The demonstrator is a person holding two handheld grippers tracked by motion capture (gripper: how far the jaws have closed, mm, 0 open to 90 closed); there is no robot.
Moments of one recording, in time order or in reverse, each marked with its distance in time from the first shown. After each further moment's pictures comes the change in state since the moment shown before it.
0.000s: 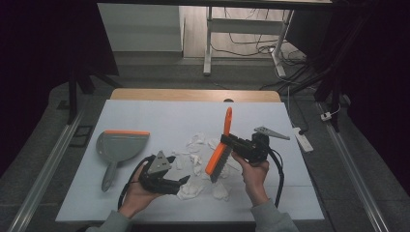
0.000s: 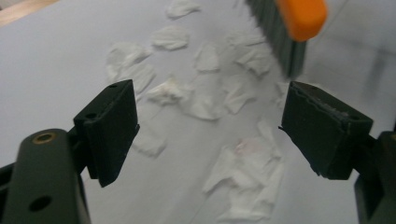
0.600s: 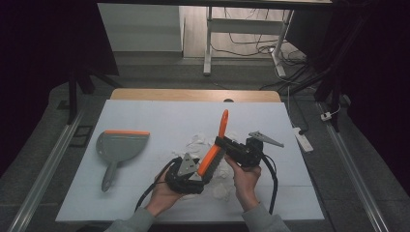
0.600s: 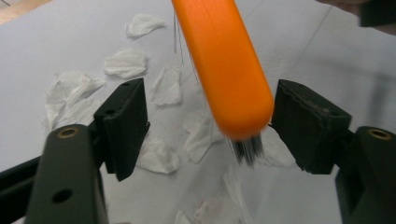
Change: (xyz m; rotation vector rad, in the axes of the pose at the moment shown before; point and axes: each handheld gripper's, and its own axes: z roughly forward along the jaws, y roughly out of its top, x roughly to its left) left arm -0.033 0.023 0.054 -0.006 -0.002 0.040; right arm 0.017 -0.017 0.009 -0.061 -0.022 0.055
